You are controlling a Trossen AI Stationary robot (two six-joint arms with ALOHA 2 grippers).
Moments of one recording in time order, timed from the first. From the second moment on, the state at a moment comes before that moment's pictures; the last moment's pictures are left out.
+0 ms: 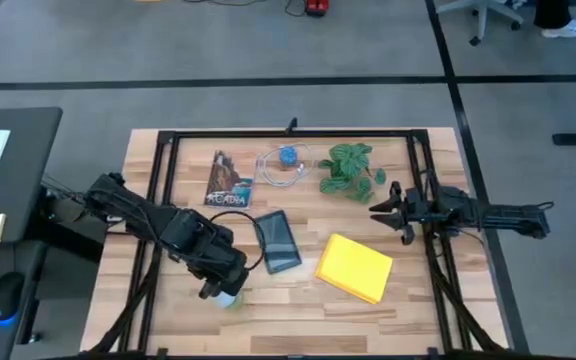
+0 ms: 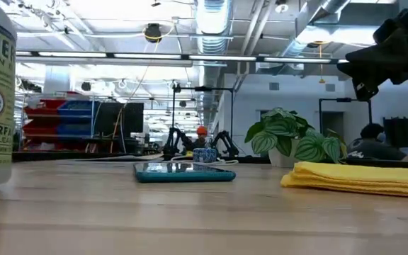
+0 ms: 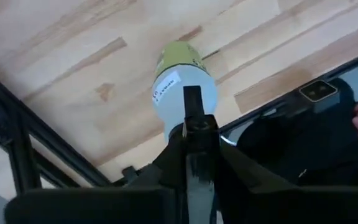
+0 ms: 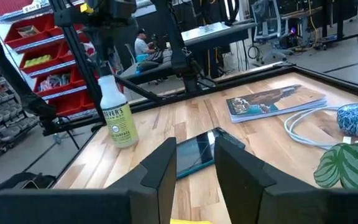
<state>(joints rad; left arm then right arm) -0.48 1.67 1.82 -1.57 0.15 -1.54 -0.06 0.01 0.03 -0.02 -0.08 0.26</state>
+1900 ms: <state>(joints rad) -0.51 1.69 1.84 -1.53 0.15 -1.46 -0.06 0.01 0.03 -0.02 -0.08 0.26</state>
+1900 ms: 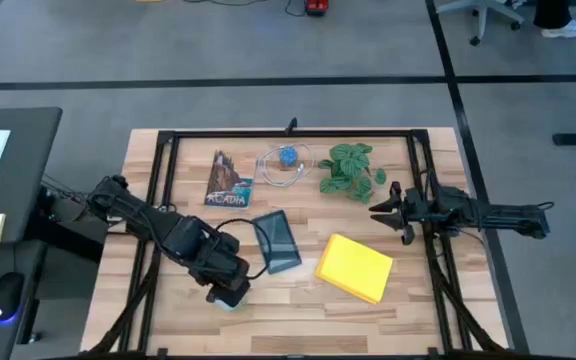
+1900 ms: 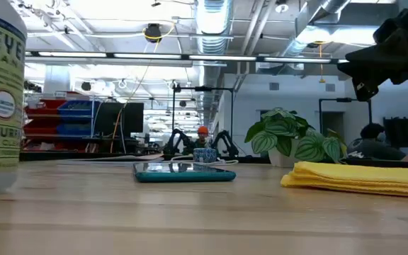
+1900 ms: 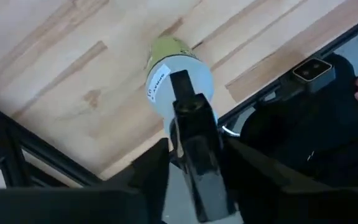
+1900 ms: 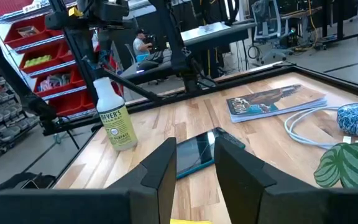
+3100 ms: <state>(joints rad) -0.51 1.68 1.95 -1.57 0.11 -1.44 -0.06 0.01 0.03 -0.02 -0.08 0.26</state>
